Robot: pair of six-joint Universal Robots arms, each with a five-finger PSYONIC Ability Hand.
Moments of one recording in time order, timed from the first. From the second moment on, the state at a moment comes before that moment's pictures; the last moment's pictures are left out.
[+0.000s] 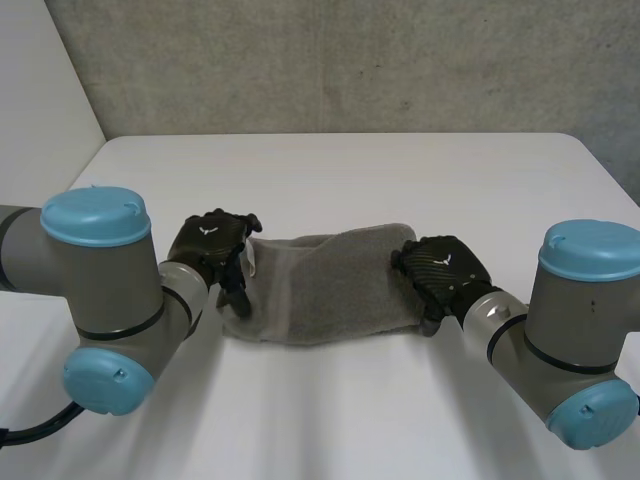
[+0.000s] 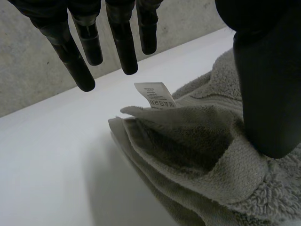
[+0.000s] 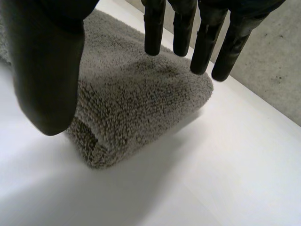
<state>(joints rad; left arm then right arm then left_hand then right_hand) 4.22 -2.08 -1.48 3.24 -1.61 3.22 2.00 -1.10 1.66 -0.20 1.38 2.78 0.36 0.48 0.30 0.53 0.24 0.37 0.37 0.37 0.37 0.21</state>
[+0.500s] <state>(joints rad) 4.22 -2.08 -1.47 3.23 -1.62 3.22 1.94 -1.10 1.67 -0.21 1.42 2.73 0.36 0.48 0.30 0.53 0.24 1.26 1.24 1.32 1.33 1.15</state>
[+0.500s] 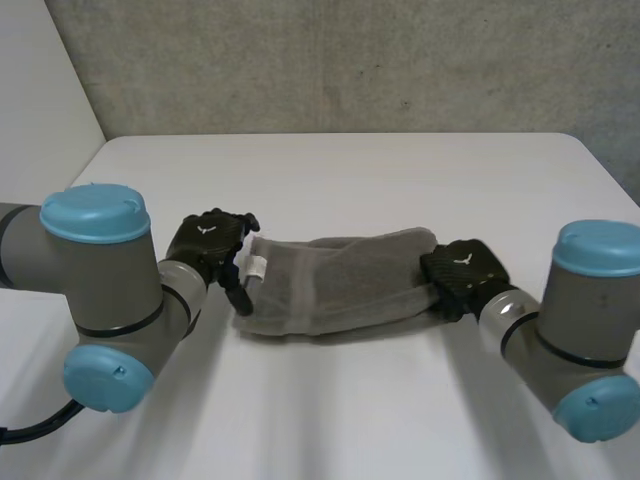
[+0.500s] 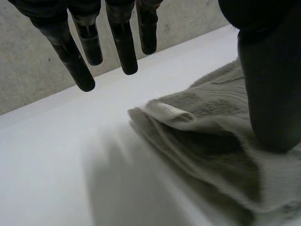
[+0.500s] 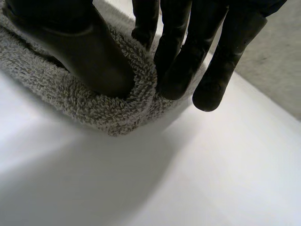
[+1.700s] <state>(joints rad) 4.14 -2.21 -1.31 3.14 -1.61 3.14 2.16 -0.86 1.19 0.10 1.40 2.90 0.36 0.47 0.30 0.53 0.23 0.21 0.24 0.24 0.25 0.06</state>
